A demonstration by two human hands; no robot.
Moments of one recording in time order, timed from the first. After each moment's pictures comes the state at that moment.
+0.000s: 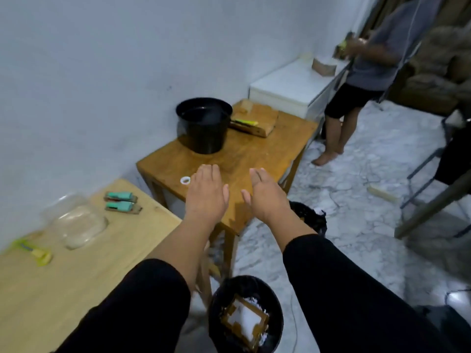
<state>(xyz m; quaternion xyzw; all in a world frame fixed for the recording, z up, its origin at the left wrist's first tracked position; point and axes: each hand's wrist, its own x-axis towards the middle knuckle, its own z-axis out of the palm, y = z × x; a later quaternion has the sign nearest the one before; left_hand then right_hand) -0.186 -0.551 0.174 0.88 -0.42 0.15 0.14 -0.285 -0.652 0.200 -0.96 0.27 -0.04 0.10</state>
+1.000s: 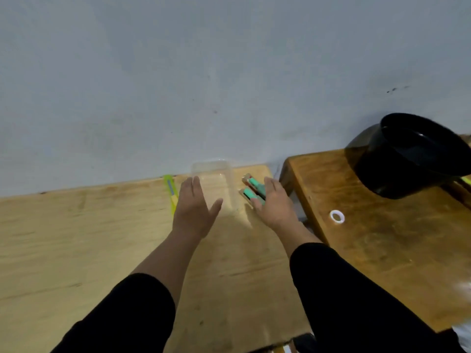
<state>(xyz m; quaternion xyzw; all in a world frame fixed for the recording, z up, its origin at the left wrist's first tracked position) 0.014 -0.306 0.044 0.97 0.00 0.05 0.23 0.018 -0.488 0.088 -0.97 0.06 0.07 0.21</state>
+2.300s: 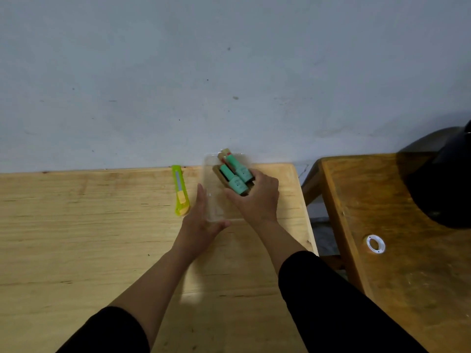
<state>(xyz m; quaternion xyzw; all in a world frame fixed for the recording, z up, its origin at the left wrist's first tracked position) 0.021 -0.299 0.004 0.88 0.08 -0.08 0.46 0.083 -0.433 0.031 -0.92 0.04 -0.02 0.39</state>
